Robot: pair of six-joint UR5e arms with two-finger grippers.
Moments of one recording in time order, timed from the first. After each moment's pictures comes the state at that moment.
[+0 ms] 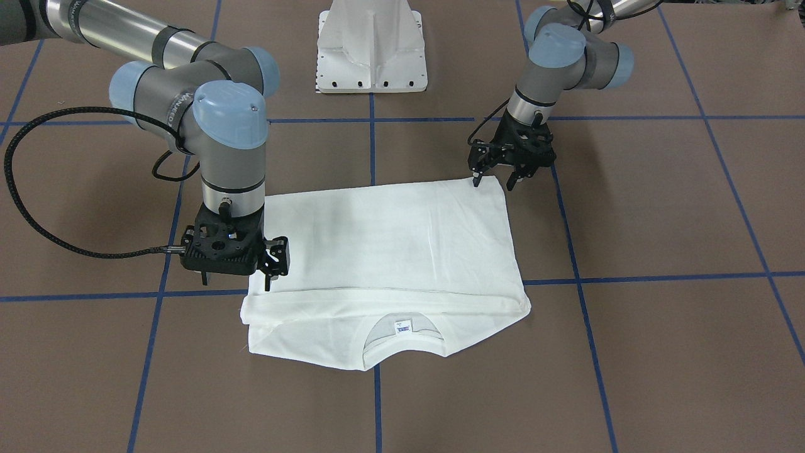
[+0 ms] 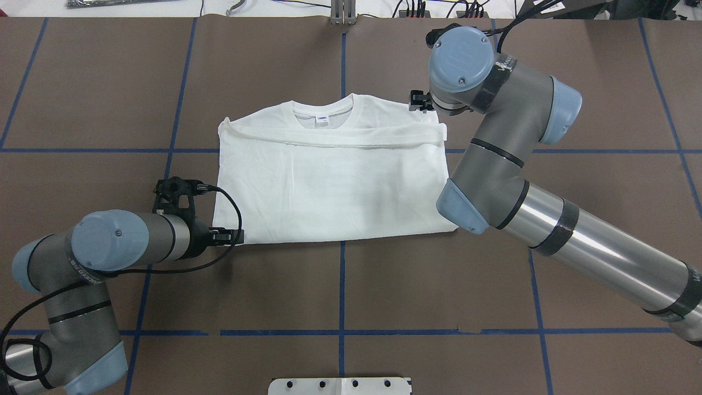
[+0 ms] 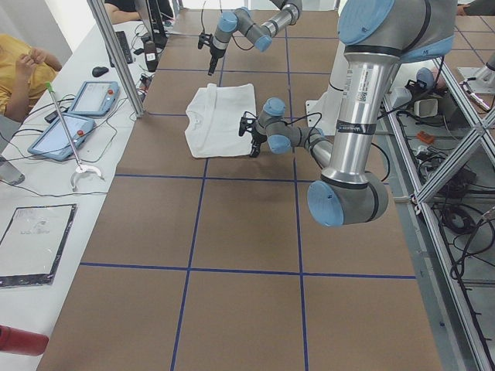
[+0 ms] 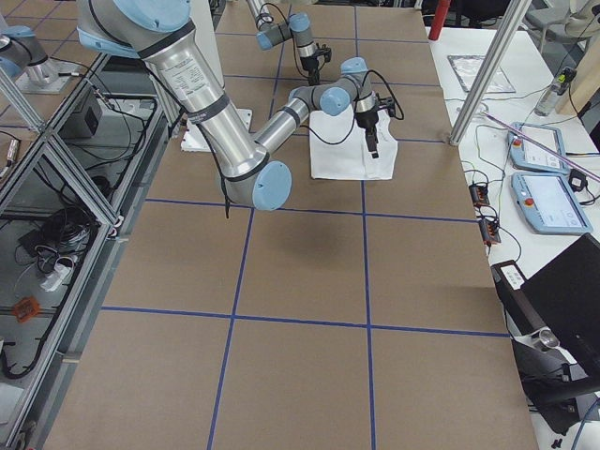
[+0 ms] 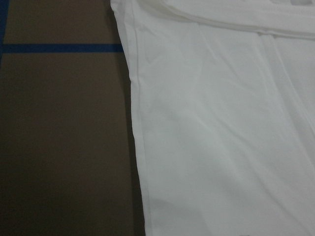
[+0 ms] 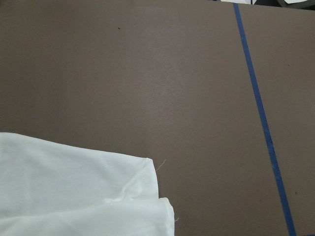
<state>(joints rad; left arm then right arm) -0.43 -1.78 -1.81 -2.13 -1.64 -1.27 0.73 -0.88 1.56 -1.60 1.61 1.07</state>
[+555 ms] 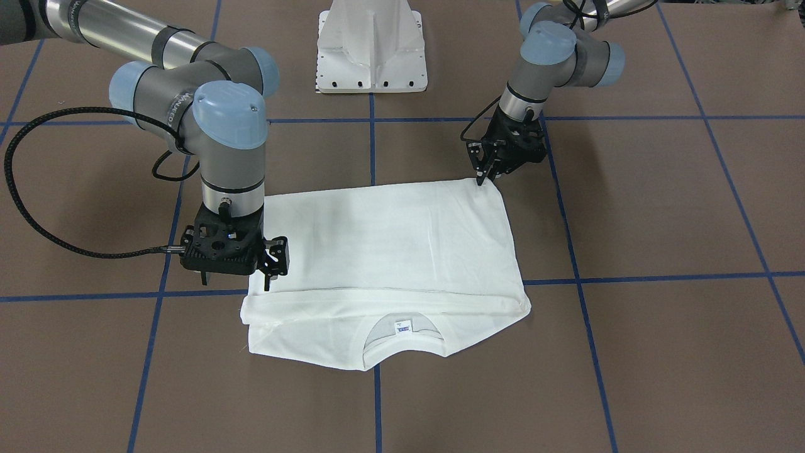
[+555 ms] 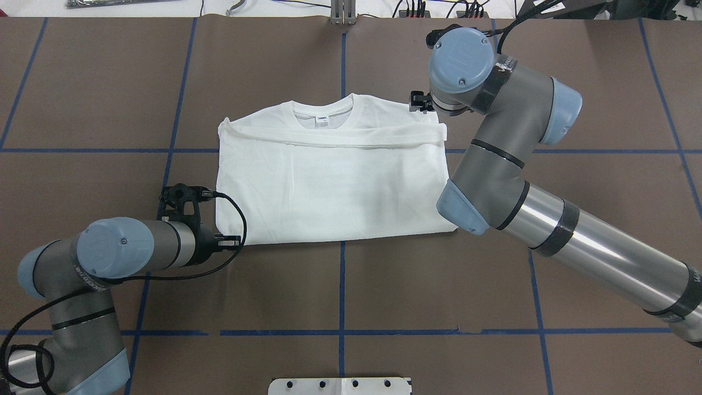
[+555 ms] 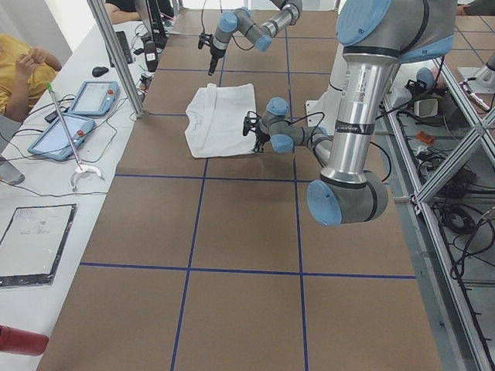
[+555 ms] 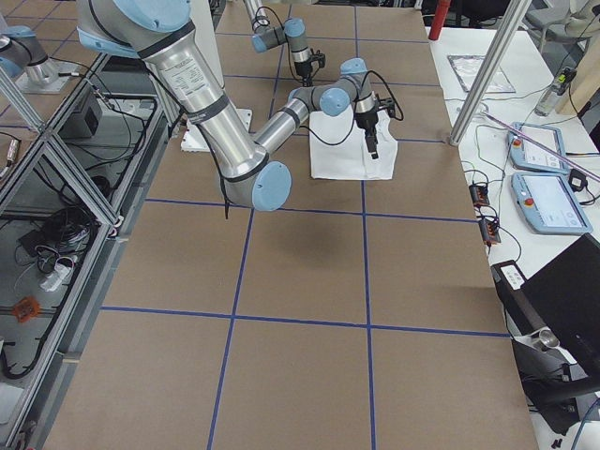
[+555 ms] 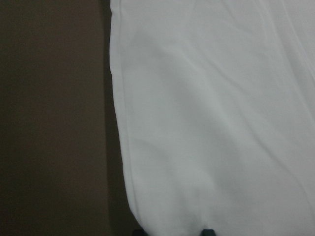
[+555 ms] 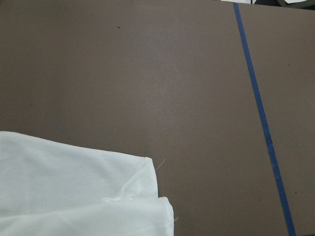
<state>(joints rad) -0.42 -1.78 -1.82 -2.13 -1.64 -1.29 0.73 -0.88 1.56 -1.60 1.61 1.07</state>
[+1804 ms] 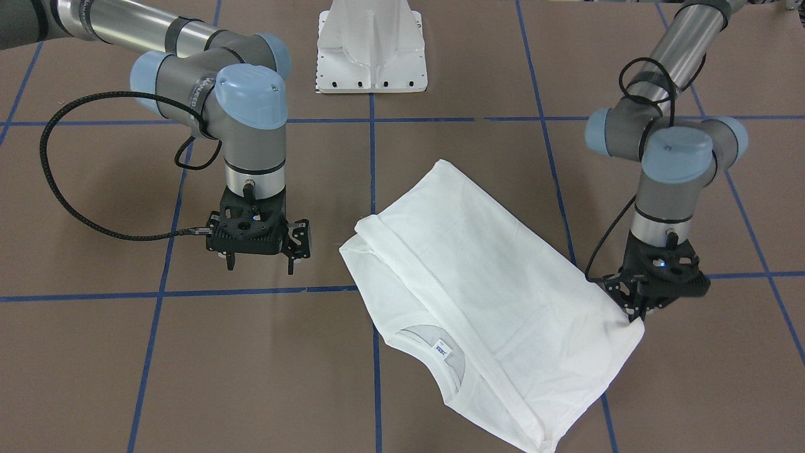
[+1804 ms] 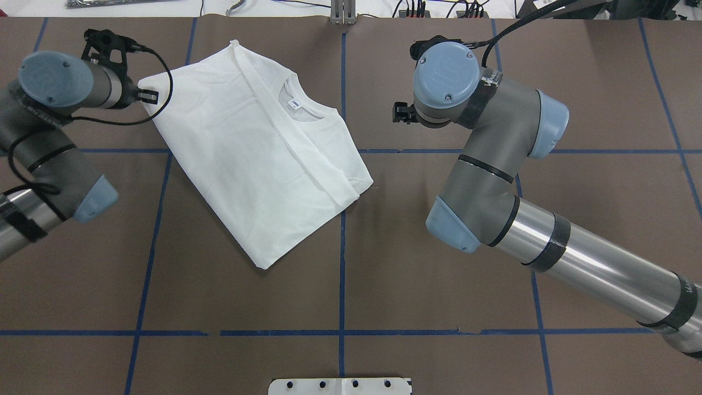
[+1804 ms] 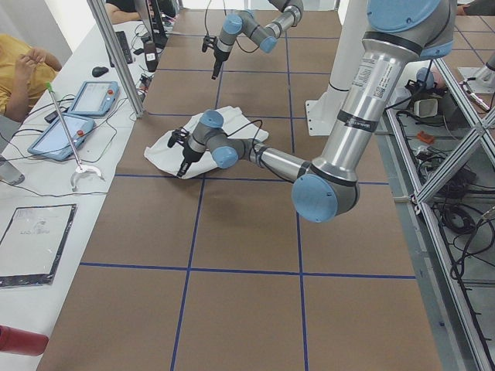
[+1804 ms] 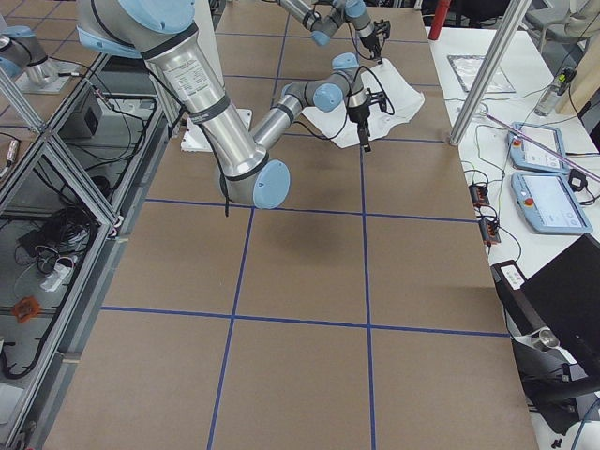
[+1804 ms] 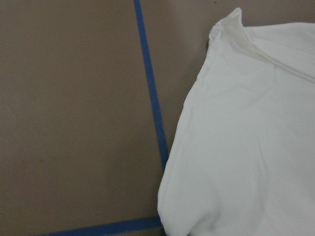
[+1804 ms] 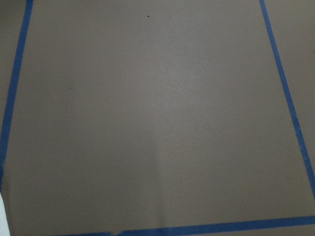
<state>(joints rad) -0.92 -2.06 -1.29 -2.18 -1.64 -0.75 0.67 -0.87 1.60 -1.60 1.60 1.11</state>
